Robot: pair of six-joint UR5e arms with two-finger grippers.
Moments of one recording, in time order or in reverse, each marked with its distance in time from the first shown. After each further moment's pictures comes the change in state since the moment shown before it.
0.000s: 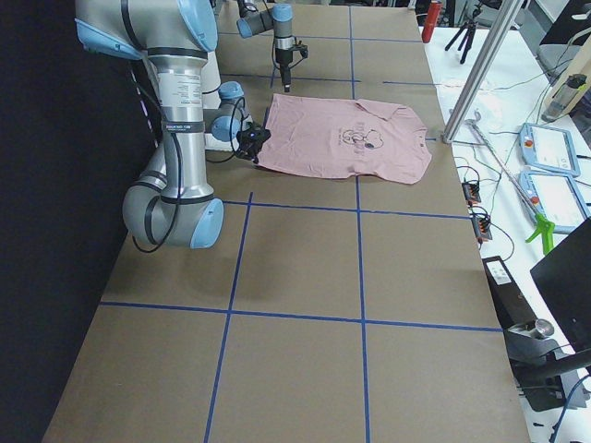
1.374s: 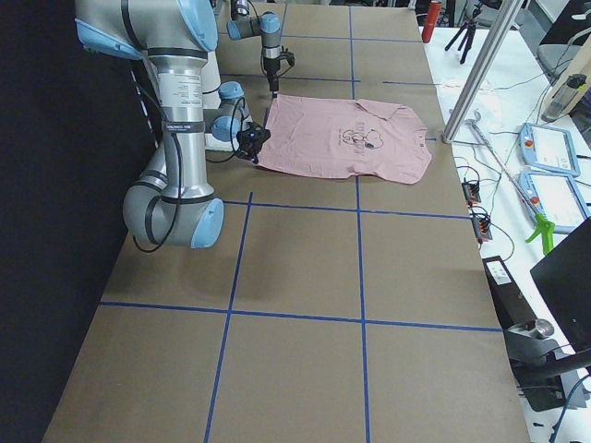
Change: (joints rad) left arm 0.077 0.068 0.021 -0.046 0.039 -0.100; right arm 0.001 0.002 -0.003 0.000 0.000 -0.005
